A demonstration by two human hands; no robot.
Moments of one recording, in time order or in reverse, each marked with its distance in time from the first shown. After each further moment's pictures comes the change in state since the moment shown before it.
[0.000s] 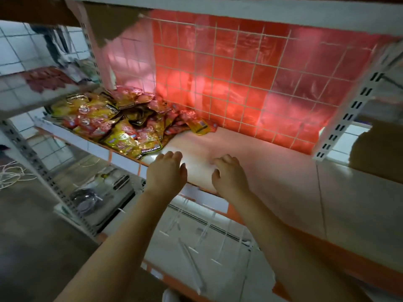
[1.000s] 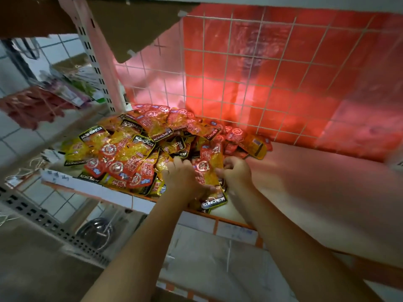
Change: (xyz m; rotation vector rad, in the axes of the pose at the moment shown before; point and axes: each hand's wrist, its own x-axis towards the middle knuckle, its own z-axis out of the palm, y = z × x) left_hand 0.151 -0.168 0.016 0.088 -0.373 -0.051; right_hand 0.175 -0.117 0.123 0.800 0.176 0.694
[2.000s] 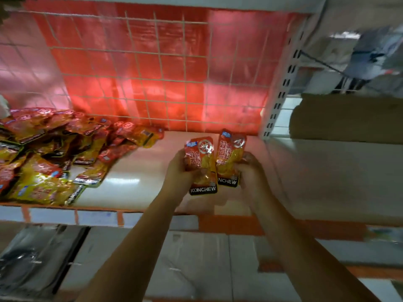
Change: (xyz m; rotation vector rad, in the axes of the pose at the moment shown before) left_hand -0.094 0.258 0.053 -1.425 -0.214 0.217; right_hand -0.047 0.070 -0.310 0.491 0.115 -0.039
